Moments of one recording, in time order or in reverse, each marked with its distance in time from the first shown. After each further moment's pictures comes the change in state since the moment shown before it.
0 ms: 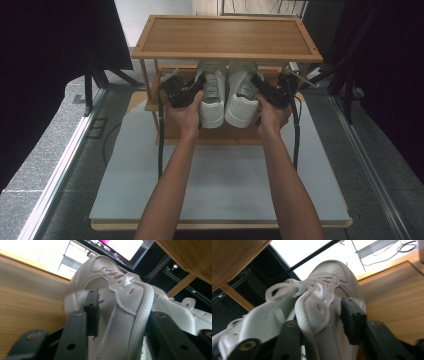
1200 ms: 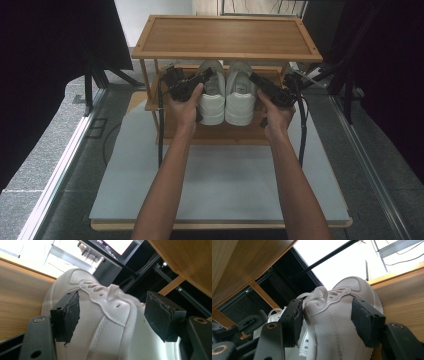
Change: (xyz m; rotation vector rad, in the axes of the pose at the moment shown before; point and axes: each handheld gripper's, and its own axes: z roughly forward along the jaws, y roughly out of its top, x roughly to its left) left arm -0.002 0.015 0.016 0.045 -0.053 -0.059; right arm -0.006 0.008 -0.011 0.010 0.155 -0.008
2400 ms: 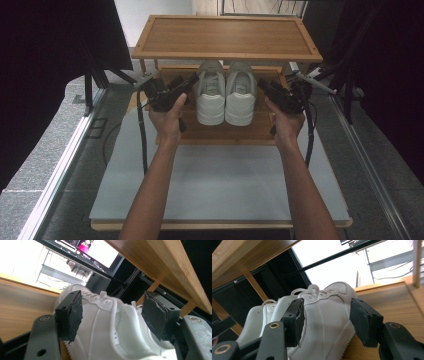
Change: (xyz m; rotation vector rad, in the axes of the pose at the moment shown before) left arm 0.014 0.001 -0.067 -0.096 -0.113 0.104; right arm 0.000 -0.001 -0.031 -0.023 -0.048 -0.162
